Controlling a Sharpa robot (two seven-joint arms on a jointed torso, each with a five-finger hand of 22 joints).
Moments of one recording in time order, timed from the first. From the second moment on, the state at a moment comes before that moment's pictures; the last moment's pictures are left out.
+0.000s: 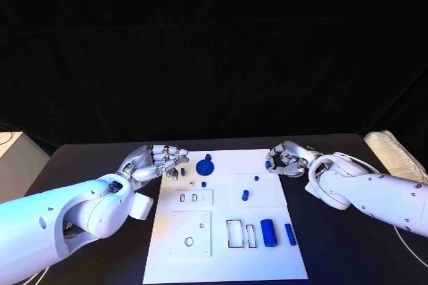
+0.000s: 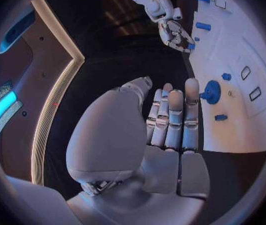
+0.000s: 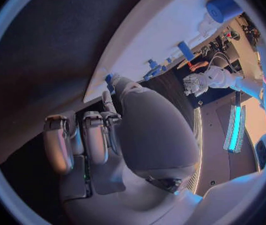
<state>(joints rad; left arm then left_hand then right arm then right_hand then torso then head) 1.18 -0.99 0.00 1.67 -0.16 -0.29 0.35 1.52 -0.21 0.38 0.28 0.25 0.90 0.19 0.26 0.26 1.15 0.13 0.08 0.10 1.01 0.06 1.33 0.53 0.17 0.91 0.16 1.04 0.67 1.28 -0.79 -0.14 1.25 -1.20 -0.41 0.04 1.46 -0.18 0.33 0.17 0.12 0.92 0.17 0.13 0.33 1.47 0.08 1.57 1.31 1.47 0.01 1.56 1.31 0.01 1.46 0.12 1.57 1.31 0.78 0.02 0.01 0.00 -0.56</state>
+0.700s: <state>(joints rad) 1.18 -0.99 0.00 1.67 -0.16 -0.29 0.35 1.52 -0.21 0.38 0.28 0.25 0.90 0.19 0.26 0.27 1.15 0.13 0.08 0.10 1.01 0.06 1.33 0.53 0.17 0.91 0.16 1.04 0.66 1.28 -0.78 -0.14 1.25 -1.20 -0.41 0.04 1.44 -0.16 0.38 0.16 0.12 0.98 0.15 0.15 0.33 1.46 0.08 1.57 1.31 1.47 -0.01 1.56 1.31 0.01 1.46 0.10 1.57 1.31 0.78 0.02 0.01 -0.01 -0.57</state>
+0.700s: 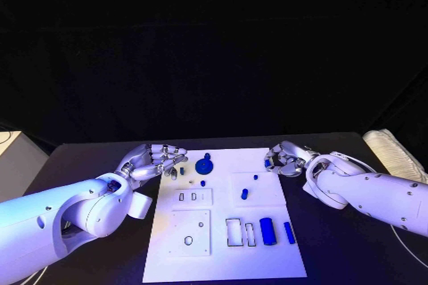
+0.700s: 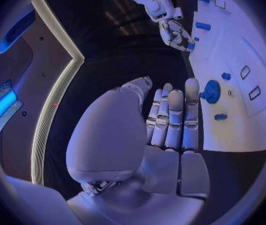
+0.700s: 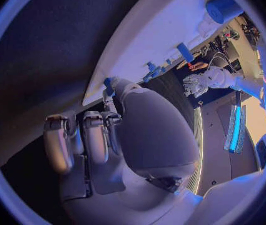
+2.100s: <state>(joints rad) 1.18 -0.95 -0.01 1.60 -0.16 -0.29 0.34 1.52 -0.21 0.38 0.28 0.25 0.89 0.20 0.26 0.27 1.15 0.13 0.08 0.10 1.01 0.06 1.33 0.53 0.17 0.91 0.16 1.05 0.66 1.27 -0.72 -0.14 1.60 -1.23 -0.57 -0.27 1.40 -0.13 0.44 0.11 0.11 1.03 0.13 0.21 0.34 1.47 0.03 1.57 1.31 1.47 -0.05 1.56 1.31 0.01 1.47 0.06 1.57 1.31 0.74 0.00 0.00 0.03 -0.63</state>
